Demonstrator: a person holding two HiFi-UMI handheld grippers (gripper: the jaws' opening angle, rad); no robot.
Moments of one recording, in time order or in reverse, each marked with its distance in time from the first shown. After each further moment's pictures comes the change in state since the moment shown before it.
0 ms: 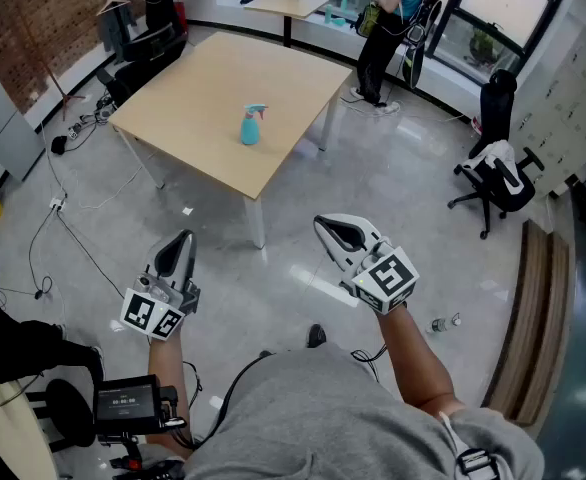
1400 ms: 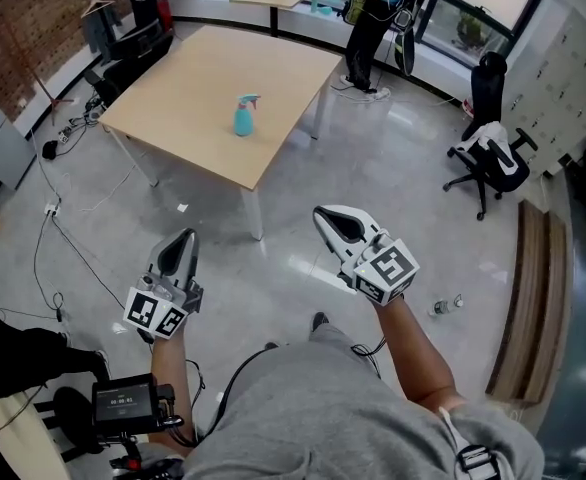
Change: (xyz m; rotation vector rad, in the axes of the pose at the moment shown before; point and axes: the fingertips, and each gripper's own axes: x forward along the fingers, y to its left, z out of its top) left arm -0.016 -0.002 -0.016 -0.051 0.033 -0.031; right arm -0.002 0.014 -0.008 0.074 -0.053 -0.046
